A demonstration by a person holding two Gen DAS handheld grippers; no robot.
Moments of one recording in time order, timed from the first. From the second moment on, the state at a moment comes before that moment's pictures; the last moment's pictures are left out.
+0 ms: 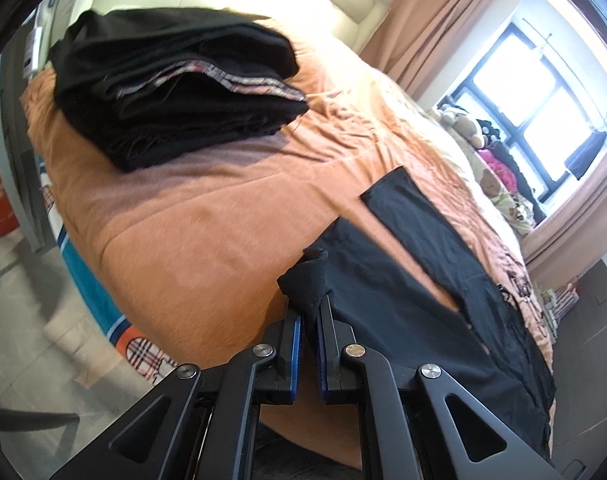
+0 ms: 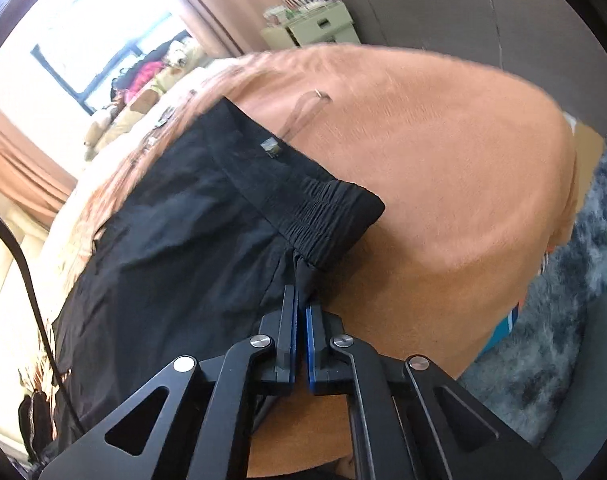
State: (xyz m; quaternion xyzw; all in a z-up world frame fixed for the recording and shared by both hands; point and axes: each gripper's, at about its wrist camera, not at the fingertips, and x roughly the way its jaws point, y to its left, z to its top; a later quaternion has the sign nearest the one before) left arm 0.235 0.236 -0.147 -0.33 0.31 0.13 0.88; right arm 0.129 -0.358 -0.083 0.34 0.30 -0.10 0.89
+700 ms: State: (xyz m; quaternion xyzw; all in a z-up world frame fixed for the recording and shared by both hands) left arm 0.309 0.223 -0.058 -0.28 0.27 0.11 0.92; right arm 0.135 -0.369 -0.020 0.35 0.23 -0.07 0.91
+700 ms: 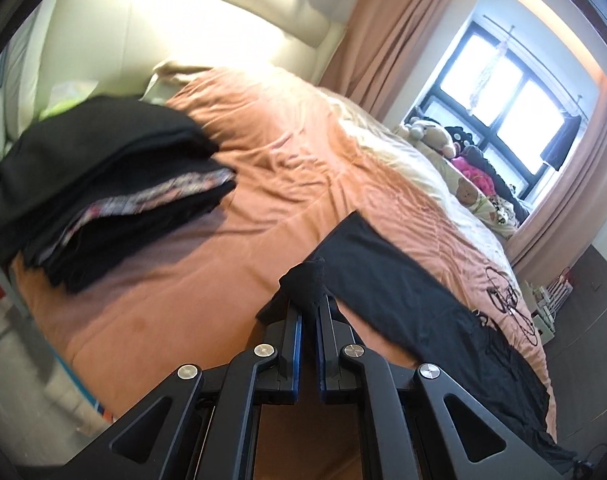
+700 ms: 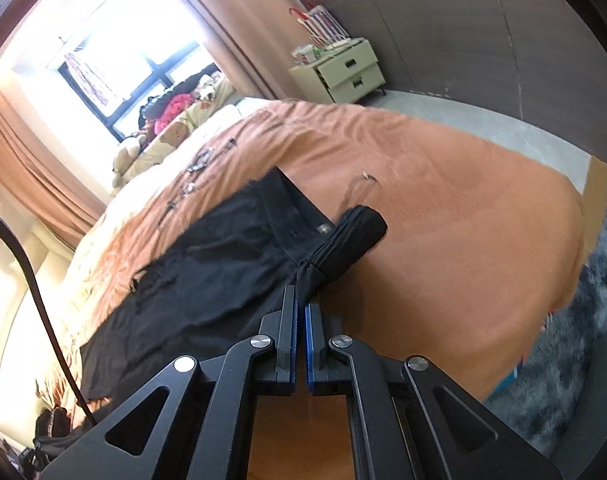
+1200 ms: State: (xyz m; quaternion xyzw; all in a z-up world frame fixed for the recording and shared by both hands) left arm 0.419 0.210 -0.005 -0.22 0.26 0.10 0.94; right arm 0.210 -0.370 0.028 0.31 0.21 -0.07 0.92
